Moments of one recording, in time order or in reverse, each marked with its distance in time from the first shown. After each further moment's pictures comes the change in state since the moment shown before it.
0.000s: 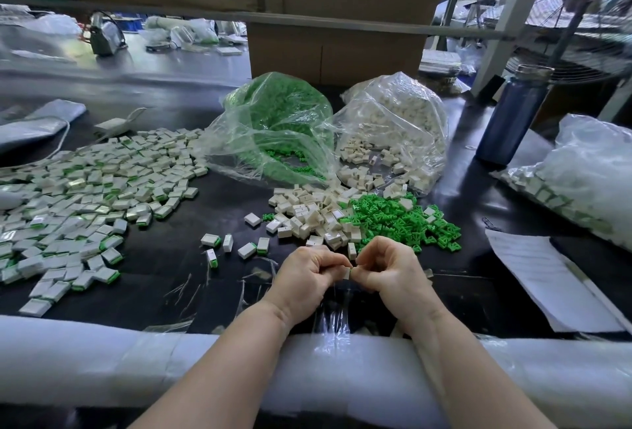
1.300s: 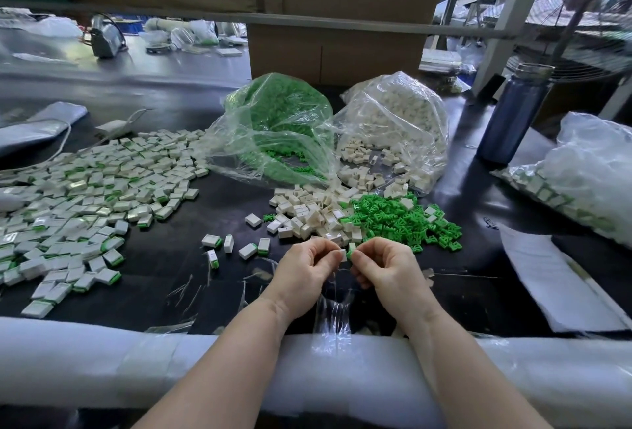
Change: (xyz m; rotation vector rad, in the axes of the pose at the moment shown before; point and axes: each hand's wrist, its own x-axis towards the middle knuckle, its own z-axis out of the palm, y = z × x) left_hand 0.001 -0.002 -0.003 -0.160 0.026 -0.125; right_hand 0.001 0.000 0.007 0.024 0.054 -0.003
